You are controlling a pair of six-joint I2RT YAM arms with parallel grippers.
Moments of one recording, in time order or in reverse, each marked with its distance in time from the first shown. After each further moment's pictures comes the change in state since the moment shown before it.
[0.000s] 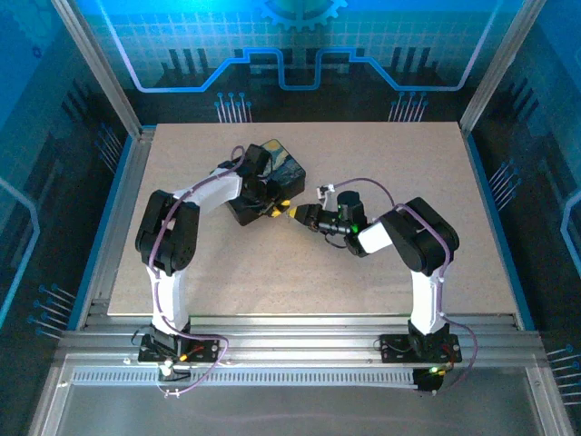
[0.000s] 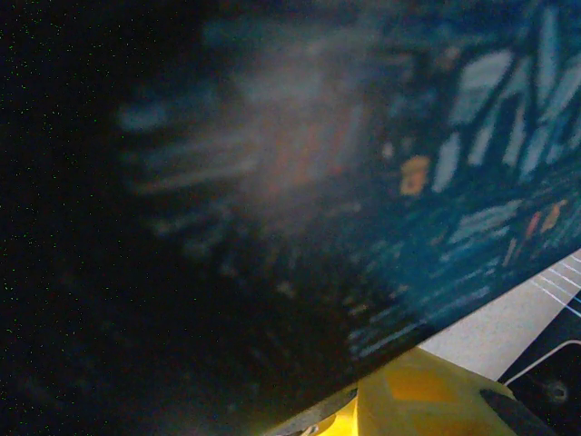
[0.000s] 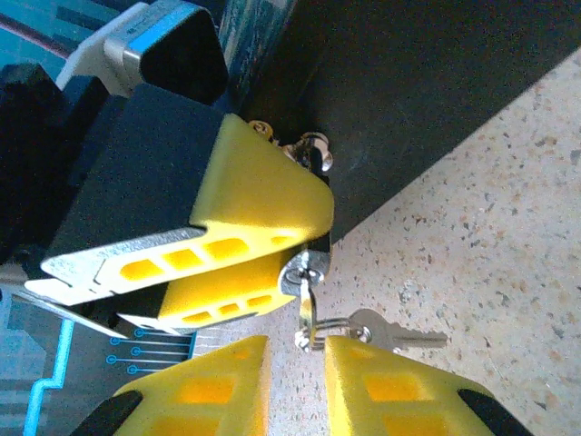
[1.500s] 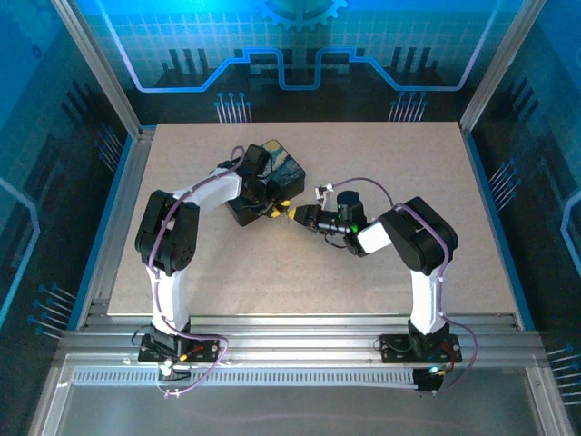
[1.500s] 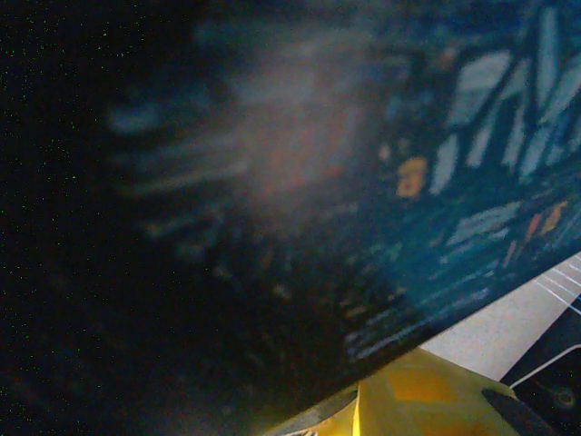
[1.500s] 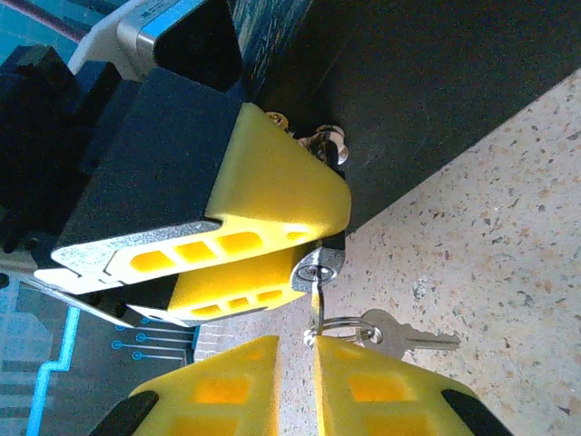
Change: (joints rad) left arm 0.000 -0.002 0.000 -0.010 0.000 0.003; right arm 0.002 0.008 0.002 0.015 -0.034 -0.007
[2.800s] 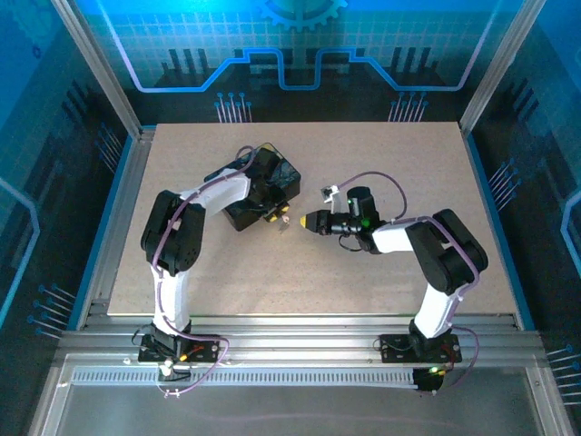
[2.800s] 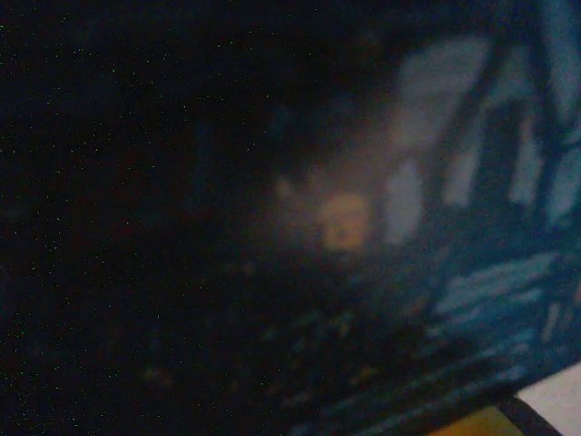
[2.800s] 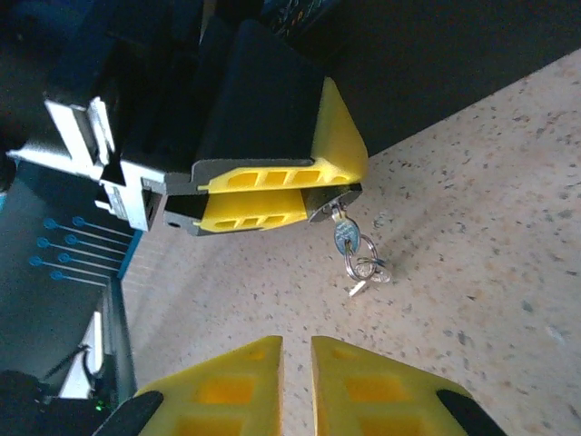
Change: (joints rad) left arm -0.052 0.020 0.039 -0.101 -0.164 0.000; right arm -0.049 -0.217 -0.051 -0.356 -0.055 -0.375
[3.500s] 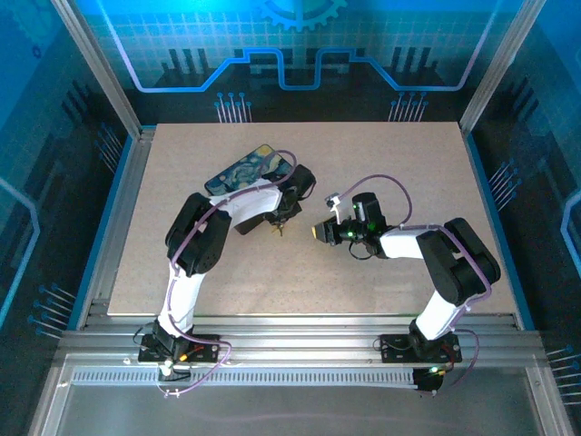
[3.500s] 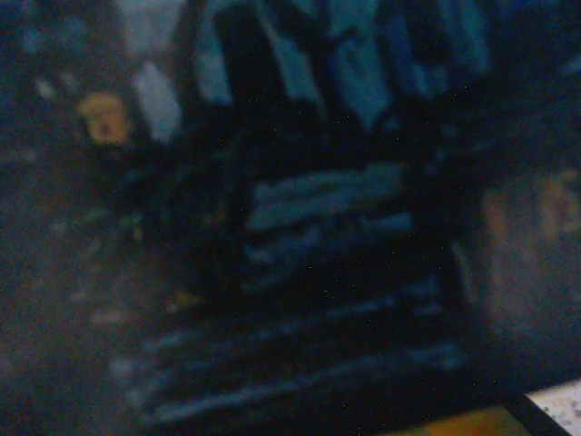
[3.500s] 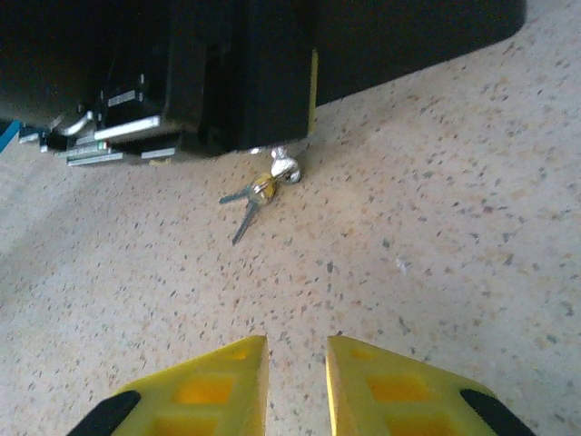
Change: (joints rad) left arm -0.187 0.107 0.098 -0.084 -0.554 -0.045; right arm -0.026 -0.109 -0.072 -0.210 0.131 -0.441
